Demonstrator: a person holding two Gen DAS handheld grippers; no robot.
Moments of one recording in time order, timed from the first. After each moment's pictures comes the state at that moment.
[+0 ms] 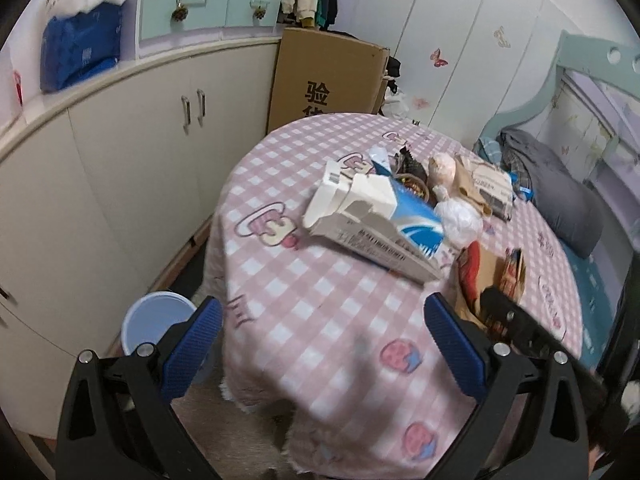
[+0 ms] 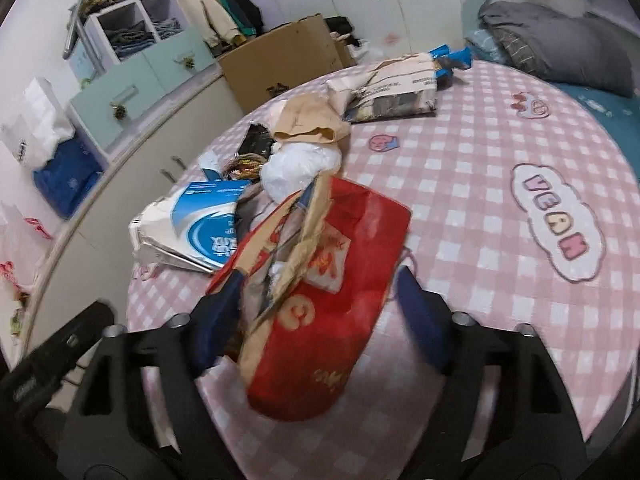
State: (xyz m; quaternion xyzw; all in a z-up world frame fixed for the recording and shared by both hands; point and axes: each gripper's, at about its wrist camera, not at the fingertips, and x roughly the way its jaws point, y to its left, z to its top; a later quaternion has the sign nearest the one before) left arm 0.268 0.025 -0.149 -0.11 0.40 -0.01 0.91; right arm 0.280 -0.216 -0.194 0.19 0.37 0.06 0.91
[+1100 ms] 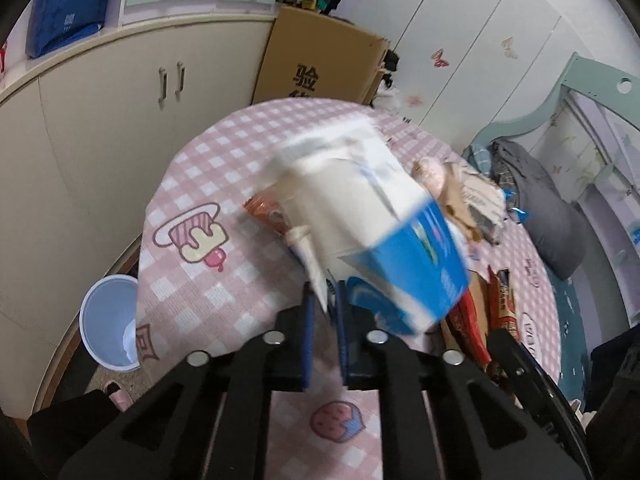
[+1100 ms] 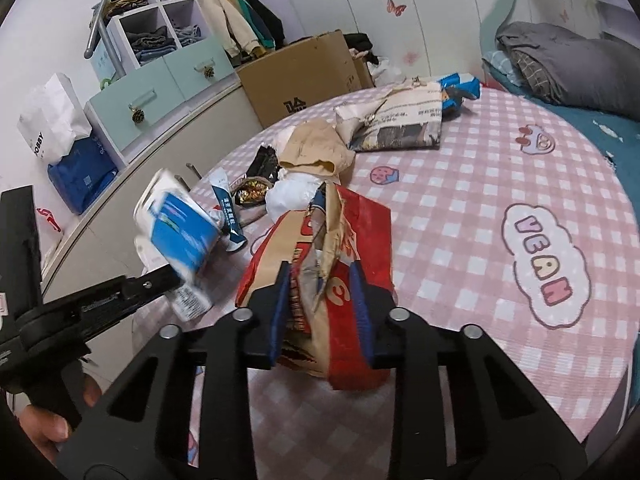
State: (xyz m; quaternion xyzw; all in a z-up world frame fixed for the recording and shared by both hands) left arm 0.312 -0.005 -0.162 -0.16 0.41 -0.04 0.90; right arm 0.279 -0.231 -0.181 0.17 0.33 0.08 0.92
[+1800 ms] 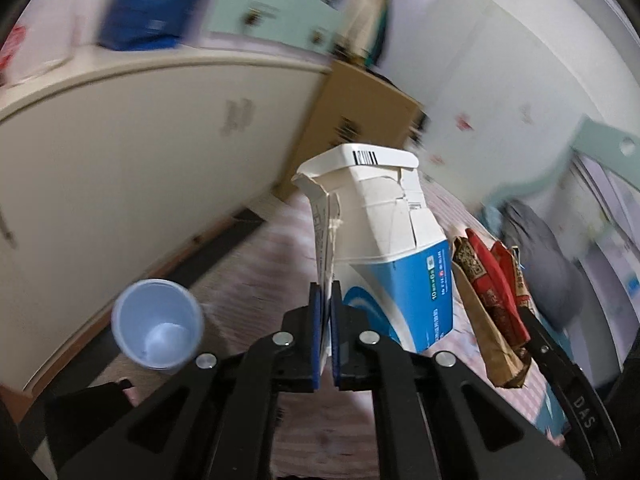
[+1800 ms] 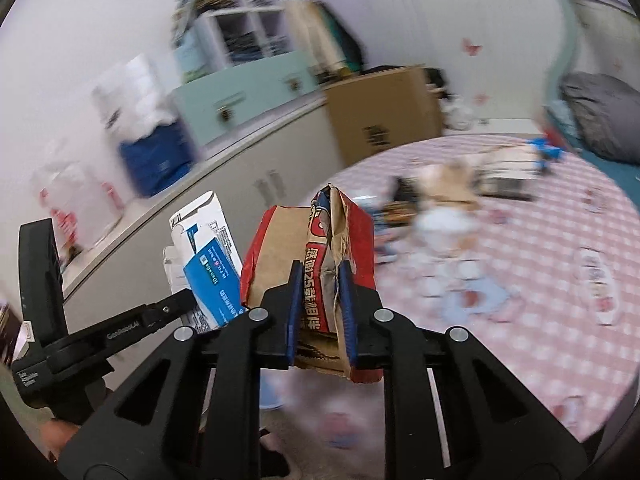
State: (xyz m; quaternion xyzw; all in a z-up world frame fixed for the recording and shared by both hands) left arm 0.216 0.110 -0.129 -0.22 0.34 0.04 0.91; right arm 0.229 -0.128 -0.121 0.12 0.28 0.21 0.93
